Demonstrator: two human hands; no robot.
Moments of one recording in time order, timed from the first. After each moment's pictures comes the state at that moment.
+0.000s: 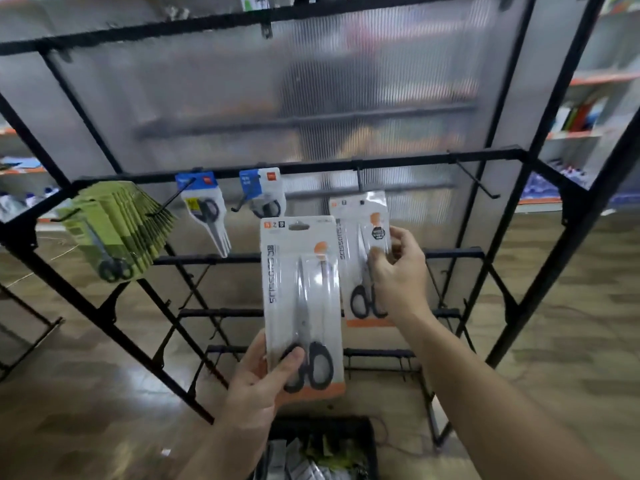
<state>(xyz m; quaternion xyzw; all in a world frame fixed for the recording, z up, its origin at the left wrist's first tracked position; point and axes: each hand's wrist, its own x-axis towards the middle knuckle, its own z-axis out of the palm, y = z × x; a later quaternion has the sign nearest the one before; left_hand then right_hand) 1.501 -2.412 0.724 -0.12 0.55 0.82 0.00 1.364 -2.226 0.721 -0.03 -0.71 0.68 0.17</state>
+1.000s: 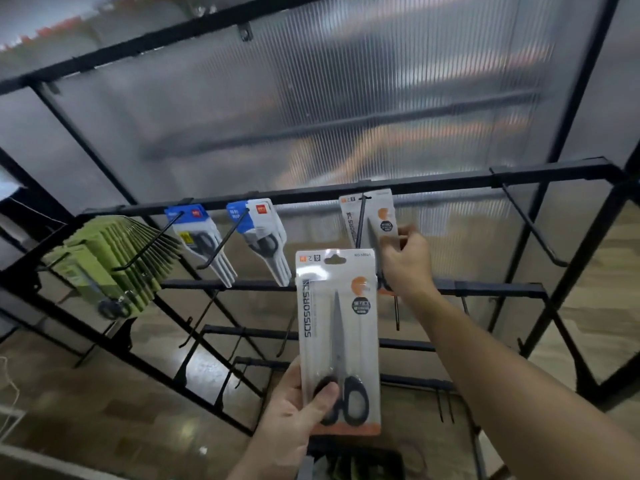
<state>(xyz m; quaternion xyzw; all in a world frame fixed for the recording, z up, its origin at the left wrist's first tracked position) 1.390 -2.357 0.695 -0.12 0.60 0.79 0.05 1.184 -2.197 0.708 -0.07 -0.72 0.69 0.04</state>
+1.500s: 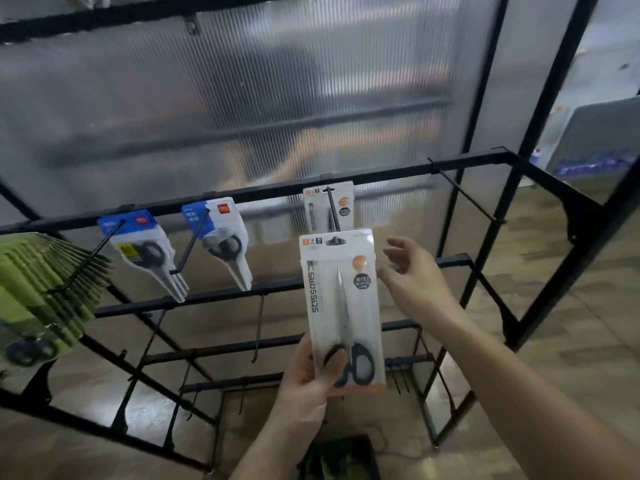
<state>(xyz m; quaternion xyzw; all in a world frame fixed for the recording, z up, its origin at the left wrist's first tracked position) 1.368 -2.364 0.684 -0.04 0.58 0.80 0.11 1.285 -2.172 0.729 -0.08 -0.83 0.55 0.07</state>
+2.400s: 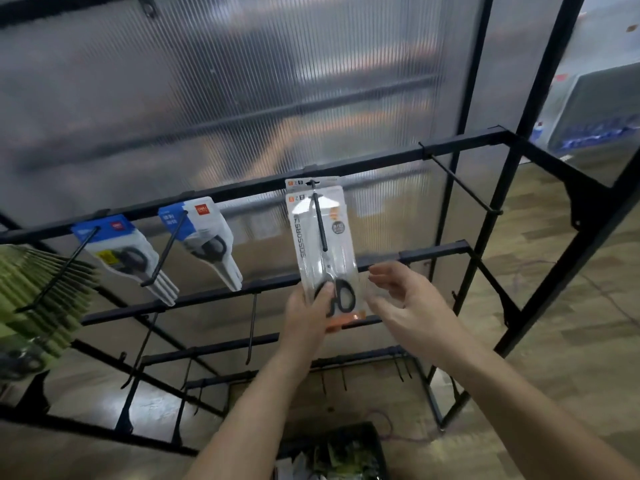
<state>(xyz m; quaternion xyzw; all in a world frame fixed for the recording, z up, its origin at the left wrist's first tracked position) 1.278 -2.335 0.691 -0.11 0.72 0.68 0.10 1.318 -2.160 0.719 0.00 -0.86 0.51 0.01</state>
